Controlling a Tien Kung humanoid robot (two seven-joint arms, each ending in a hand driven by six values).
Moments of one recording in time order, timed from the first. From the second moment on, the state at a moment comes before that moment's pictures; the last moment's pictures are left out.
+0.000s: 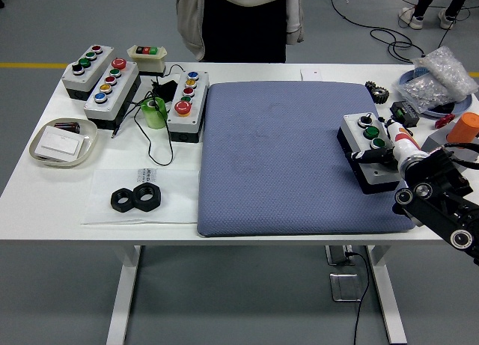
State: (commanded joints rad) left arm -0.12 0.14 -0.41 -0.27 0.46 0.36 0.27; right arm 0.80 -0.33 0.51 1.02 -1.45 -0.40 -0.65
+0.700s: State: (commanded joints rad) left arm -0.12 0.14 -0.41 -0.27 0.45 0.36 0.27; right arm 0.81 -0.41 0.43 1.14 -1.60 -0.45 -0.65
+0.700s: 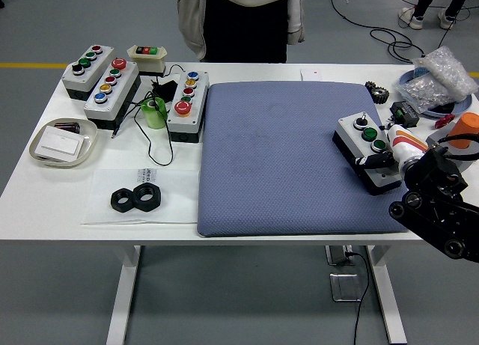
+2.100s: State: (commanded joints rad) left arm -0.13 0.14 -0.40 -0.27 0.44 0.36 0.27; right arm 0.92 -0.42 0.21 1.20 -1.76 -0.24 -0.02
